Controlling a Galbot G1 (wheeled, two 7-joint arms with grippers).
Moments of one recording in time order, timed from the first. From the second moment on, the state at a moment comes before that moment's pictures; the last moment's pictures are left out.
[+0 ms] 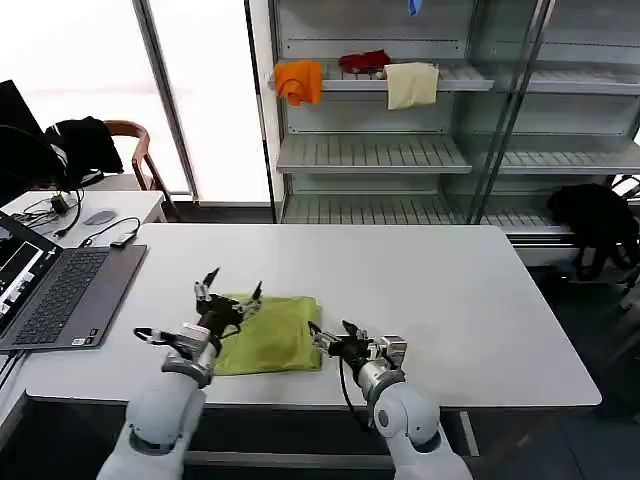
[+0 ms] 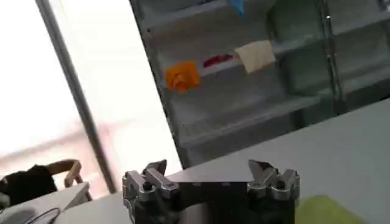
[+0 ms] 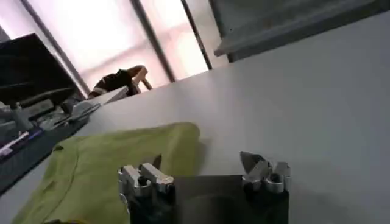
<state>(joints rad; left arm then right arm) 1.10 -1.30 -0.47 -1.99 0.02 0.46 0.07 -1.07 1.54 0.24 1.79 0.45 -0.58 0.02</state>
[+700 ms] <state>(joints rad) 1.14 -1.29 -0.69 -1.99 -0.11 0.51 0.08 -1.09 1.56 0.20 1.77 0.43 -0.58 -0.05</state>
